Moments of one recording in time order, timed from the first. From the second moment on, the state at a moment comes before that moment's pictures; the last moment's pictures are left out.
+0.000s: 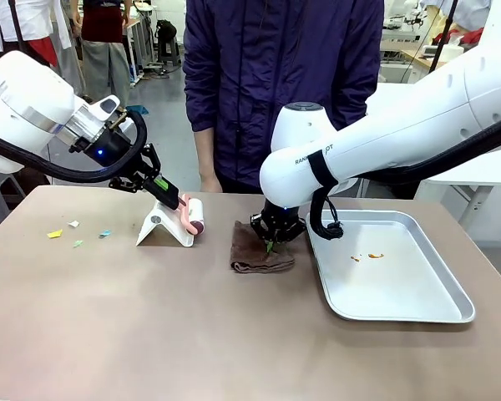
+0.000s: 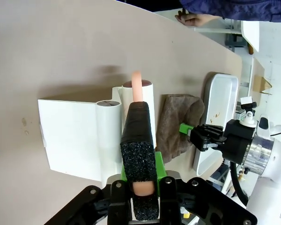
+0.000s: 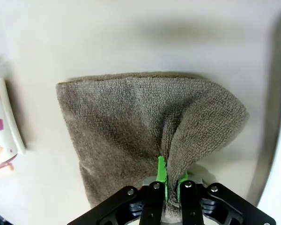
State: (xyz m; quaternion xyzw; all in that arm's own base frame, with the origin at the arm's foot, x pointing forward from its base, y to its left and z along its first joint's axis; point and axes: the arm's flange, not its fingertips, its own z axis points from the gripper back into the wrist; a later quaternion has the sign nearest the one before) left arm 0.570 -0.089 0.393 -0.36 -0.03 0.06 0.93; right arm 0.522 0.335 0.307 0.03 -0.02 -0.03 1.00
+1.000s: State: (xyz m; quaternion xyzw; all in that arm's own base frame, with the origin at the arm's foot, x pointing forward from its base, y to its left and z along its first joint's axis) left arm 0.489 -0.001 0.438 -0.56 0.12 -0.02 0.82; right arm 0.528 0.214 0.389 0.50 -0.05 -0.08 0.86
